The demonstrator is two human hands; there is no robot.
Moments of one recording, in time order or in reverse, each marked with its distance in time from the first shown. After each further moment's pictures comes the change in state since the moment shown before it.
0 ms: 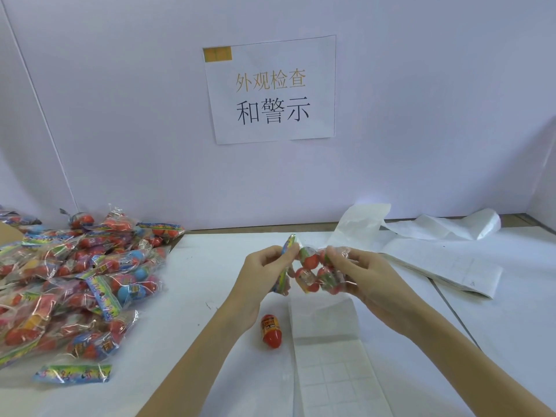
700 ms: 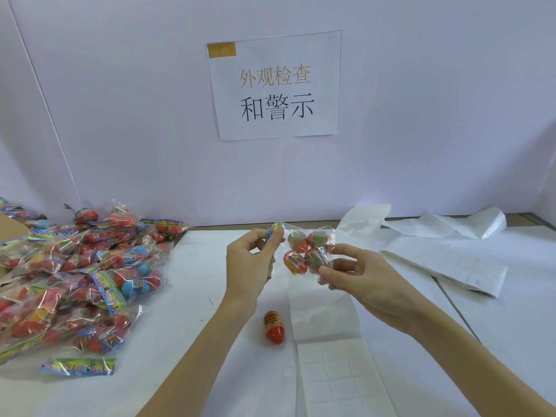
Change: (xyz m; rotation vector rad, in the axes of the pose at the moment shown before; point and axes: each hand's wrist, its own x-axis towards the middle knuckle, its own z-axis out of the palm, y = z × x) left_hand 0.007 0.002 -0.005 0.017 0.355 0.235; right_hand 0.001 0.005 0.000 -0.041 -0.108 -0.037
